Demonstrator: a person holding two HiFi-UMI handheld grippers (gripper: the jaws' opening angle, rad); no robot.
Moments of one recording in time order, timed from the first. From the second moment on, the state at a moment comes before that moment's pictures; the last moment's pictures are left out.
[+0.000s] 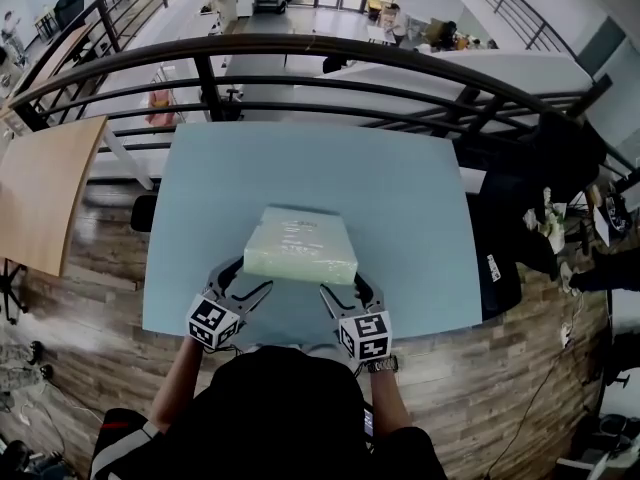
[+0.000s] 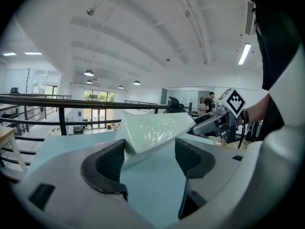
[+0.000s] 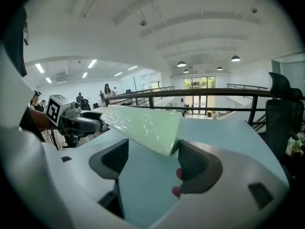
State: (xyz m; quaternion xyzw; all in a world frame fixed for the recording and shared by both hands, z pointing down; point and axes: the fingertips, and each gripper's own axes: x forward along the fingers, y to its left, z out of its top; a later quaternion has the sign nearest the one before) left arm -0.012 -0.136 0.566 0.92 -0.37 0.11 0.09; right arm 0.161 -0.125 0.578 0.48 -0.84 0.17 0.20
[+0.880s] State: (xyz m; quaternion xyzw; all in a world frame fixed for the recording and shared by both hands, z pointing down) left arm -0.014 -0.127 0.544 0.92 -0.36 0.10 0.08; right arm 0.160 -0.112 0.555 0.48 -0.84 0.15 0.18
